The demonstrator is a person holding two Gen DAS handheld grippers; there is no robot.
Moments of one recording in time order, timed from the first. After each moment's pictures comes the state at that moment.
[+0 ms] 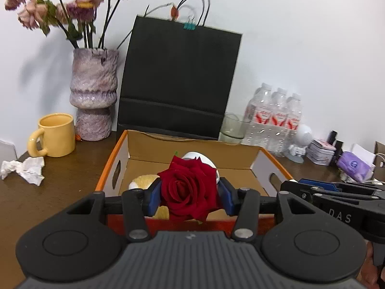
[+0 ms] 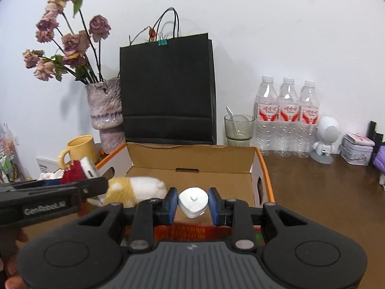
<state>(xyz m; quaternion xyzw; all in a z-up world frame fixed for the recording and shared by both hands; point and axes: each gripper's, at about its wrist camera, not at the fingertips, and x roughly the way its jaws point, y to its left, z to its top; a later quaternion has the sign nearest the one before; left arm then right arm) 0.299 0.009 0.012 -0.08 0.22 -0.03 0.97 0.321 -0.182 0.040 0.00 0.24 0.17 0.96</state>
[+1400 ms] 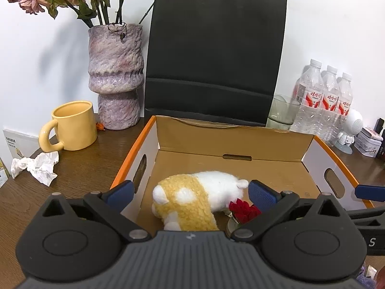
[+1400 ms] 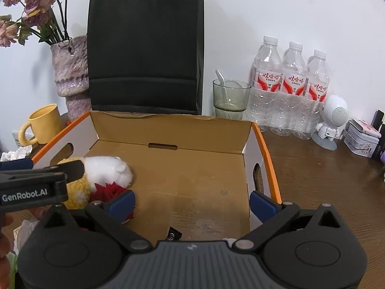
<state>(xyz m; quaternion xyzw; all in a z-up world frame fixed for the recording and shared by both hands) 0.356 0.014 -0.010 -0.06 0.27 0.06 0.96 0.394 -0.168 0.002 -0.05 0.31 0.13 0.94</state>
